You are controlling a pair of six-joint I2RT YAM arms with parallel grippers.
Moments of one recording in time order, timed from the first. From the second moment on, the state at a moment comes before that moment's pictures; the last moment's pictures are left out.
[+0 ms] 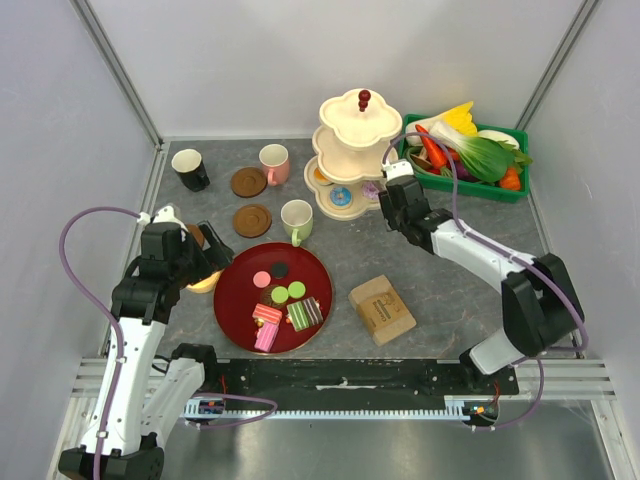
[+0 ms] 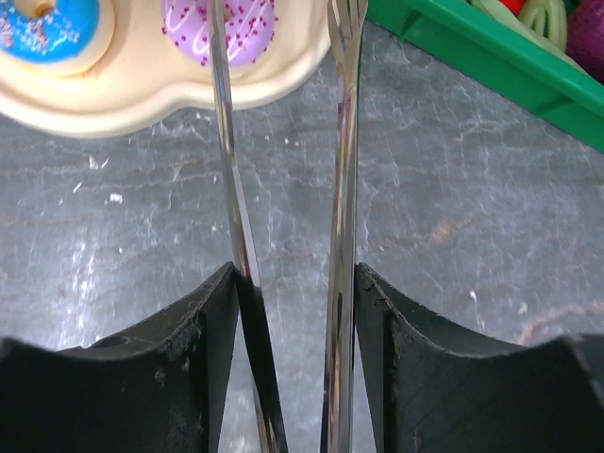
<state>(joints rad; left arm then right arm) -0.09 0.71 0.90 -0.90 -0.03 -0.54 0.49 1.57 1.04 -0.18 0.39 0.05</state>
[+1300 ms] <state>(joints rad) -0.09 0.72 0.90 -0.87 0.06 -0.54 1.18 1.16 1.24 -0.81 0.14 0.29</state>
